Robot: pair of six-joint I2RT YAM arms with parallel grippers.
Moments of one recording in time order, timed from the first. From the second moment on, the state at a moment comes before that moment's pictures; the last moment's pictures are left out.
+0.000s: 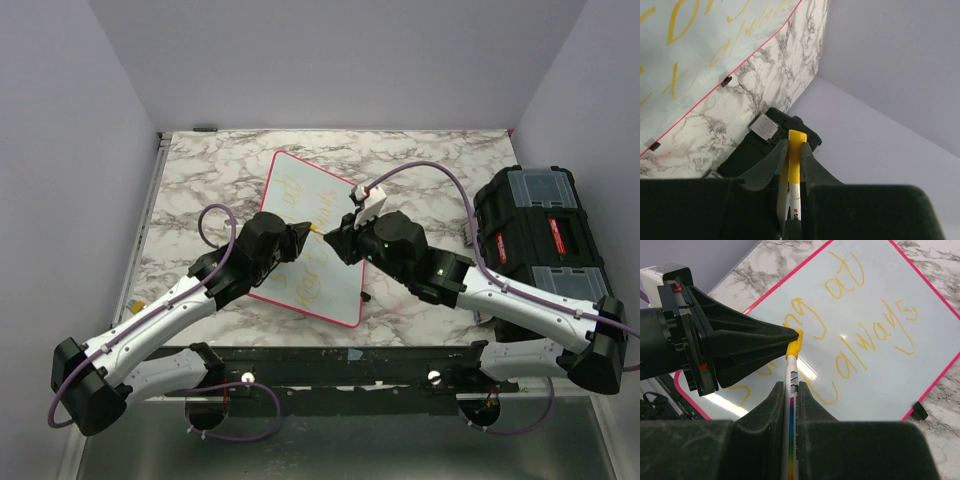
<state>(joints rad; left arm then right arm) -0.78 1.02 0.87 -0.42 -0.34 -2.05 1.03 1.20 1.02 -0.08 0.27 0.29</state>
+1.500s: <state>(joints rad) -0.75 1.06 0.87 -0.29 -0.30 -2.05 1.03 1.25 0.98 0.12 0.23 -0.22</state>
